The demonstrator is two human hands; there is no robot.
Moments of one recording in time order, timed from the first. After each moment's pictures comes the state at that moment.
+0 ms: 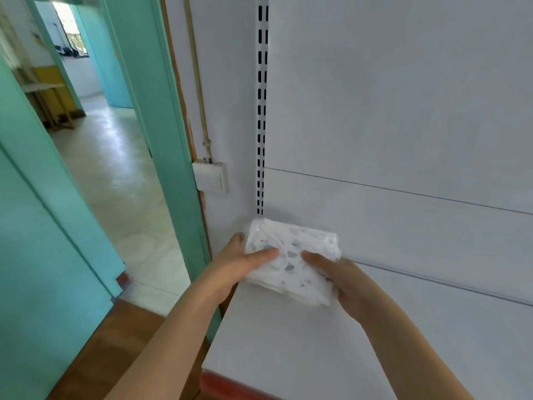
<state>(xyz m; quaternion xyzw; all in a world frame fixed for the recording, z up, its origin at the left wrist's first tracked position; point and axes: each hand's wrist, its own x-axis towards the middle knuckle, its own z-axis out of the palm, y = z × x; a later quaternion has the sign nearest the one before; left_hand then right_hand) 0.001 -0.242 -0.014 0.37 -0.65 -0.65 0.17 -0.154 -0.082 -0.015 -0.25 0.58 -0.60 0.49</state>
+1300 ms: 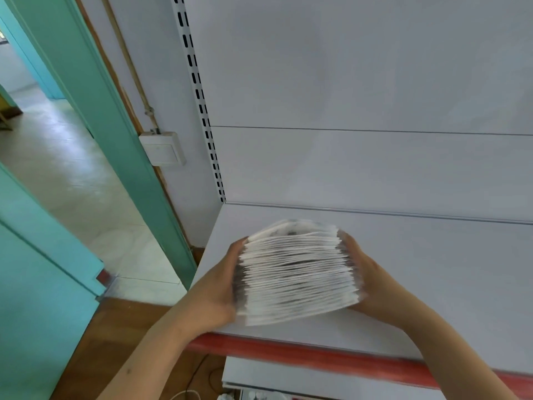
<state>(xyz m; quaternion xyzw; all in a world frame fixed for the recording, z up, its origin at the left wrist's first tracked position) 0.048 -0.160 -0.048 0.17 -0.89 -0.41 0.05 -0.145 0.049 -0.042 -0.50 0.71 -0.44 0.21</state>
